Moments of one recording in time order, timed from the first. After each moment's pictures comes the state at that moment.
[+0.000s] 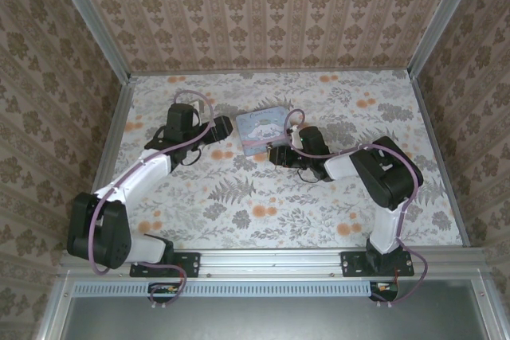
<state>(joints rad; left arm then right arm) -0.36 1.35 0.88 -0.17 0.20 -0.55 0.46 1.89 0.77 0.49 -0.43 0.63</state>
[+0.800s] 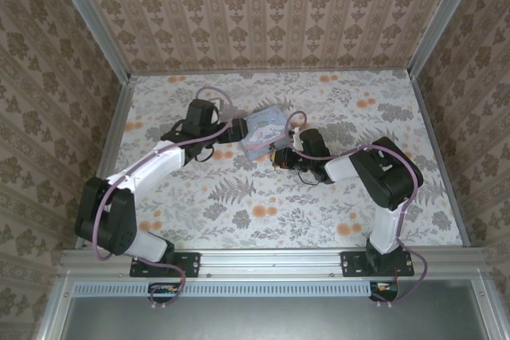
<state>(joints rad) -0.51 1.48 1.00 -0.23 0.10 -0.46 0.47 1.88 0.74 0.51 -0.40 0.67</state>
